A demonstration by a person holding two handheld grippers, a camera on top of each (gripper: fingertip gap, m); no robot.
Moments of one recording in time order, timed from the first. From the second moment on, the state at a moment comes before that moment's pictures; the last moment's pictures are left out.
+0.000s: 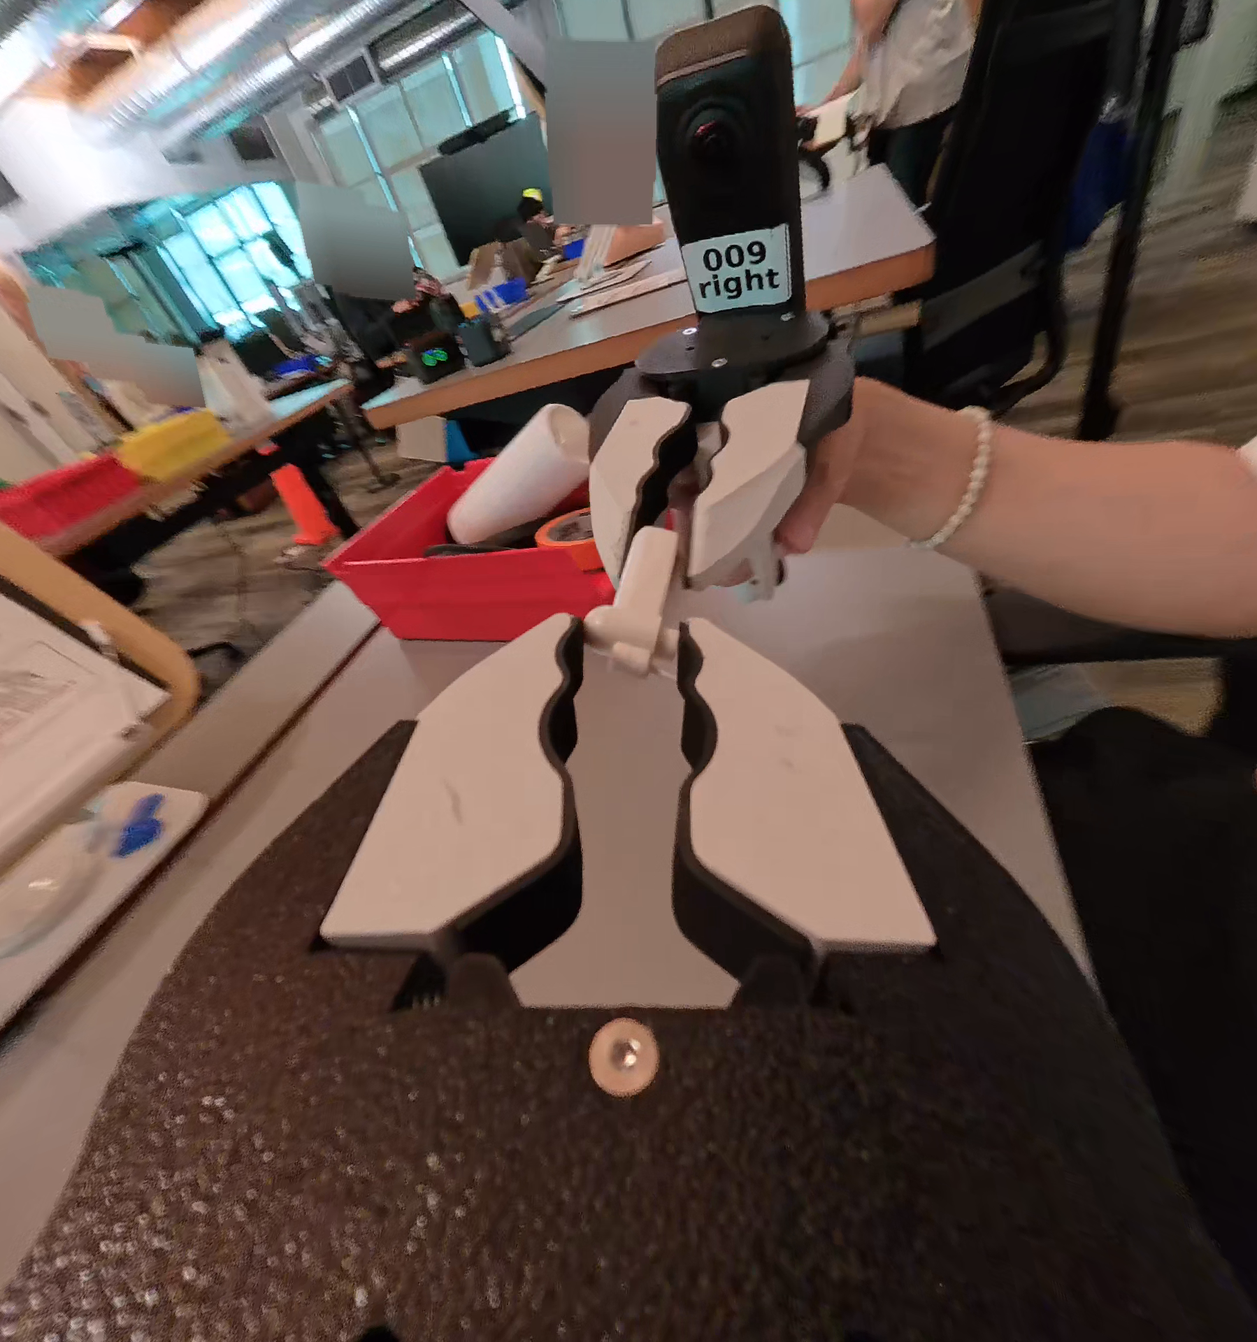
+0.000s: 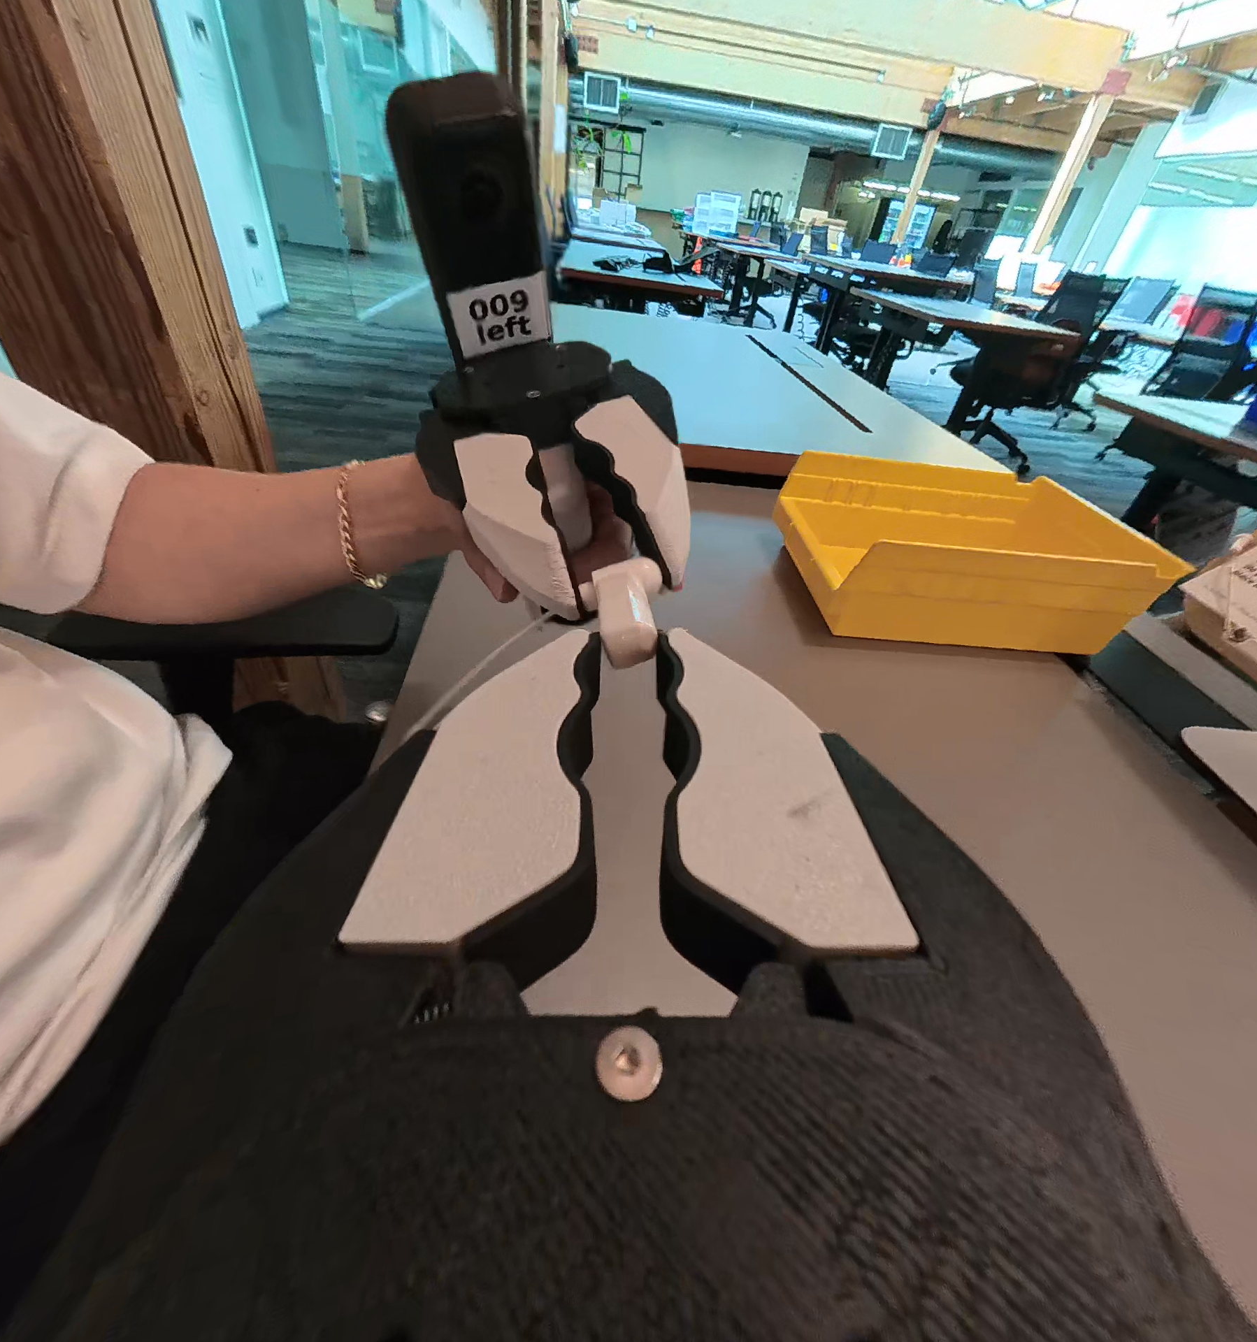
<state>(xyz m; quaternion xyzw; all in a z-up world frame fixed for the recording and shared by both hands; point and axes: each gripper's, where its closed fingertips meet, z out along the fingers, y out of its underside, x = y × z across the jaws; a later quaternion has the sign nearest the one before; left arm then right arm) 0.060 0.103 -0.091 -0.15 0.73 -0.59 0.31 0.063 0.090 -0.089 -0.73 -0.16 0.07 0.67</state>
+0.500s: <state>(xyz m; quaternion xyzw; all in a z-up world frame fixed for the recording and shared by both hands) 0.072 0.105 -0.080 0.03 0.72 -0.33 0.61 0.079 0.094 -0.077 -0.67 0.02 0.29 0.68</state>
